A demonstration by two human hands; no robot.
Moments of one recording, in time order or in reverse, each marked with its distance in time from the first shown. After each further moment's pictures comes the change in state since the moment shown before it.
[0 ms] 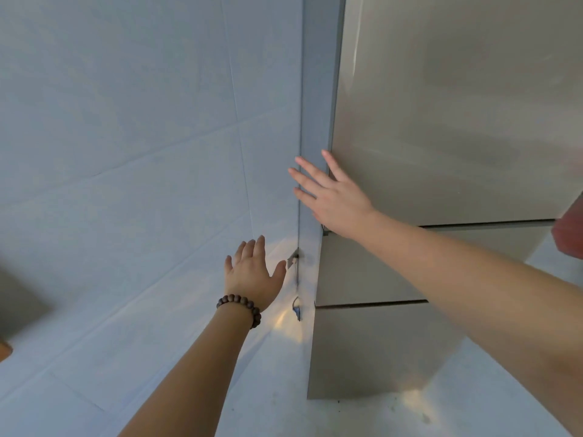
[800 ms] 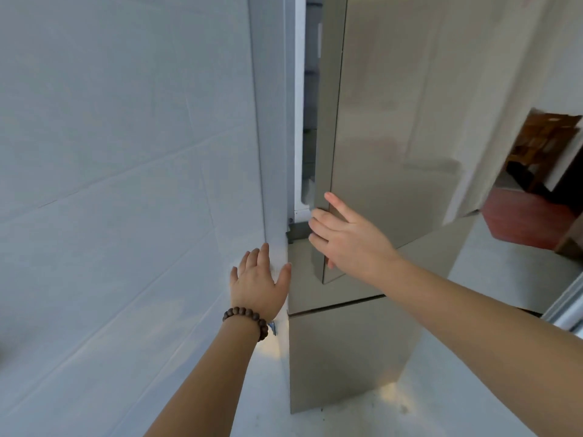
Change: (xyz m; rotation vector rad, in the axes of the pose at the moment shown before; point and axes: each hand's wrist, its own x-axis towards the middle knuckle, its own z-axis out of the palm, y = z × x) left_hand -0.016 0.054 -0.001 -0.163 -0.009 0.137; right_hand -0.105 0.001 -0.052 -0.215 -0.067 -0.022
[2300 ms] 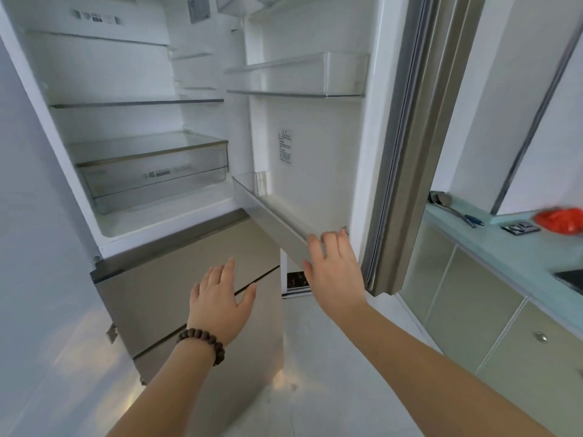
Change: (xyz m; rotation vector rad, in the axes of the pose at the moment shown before) left_hand -0.109 0.208 0.054 -0.048 -0.154 0.491; right_hand -0.293 0.014 -0.051 0.319 -0.268 1.112
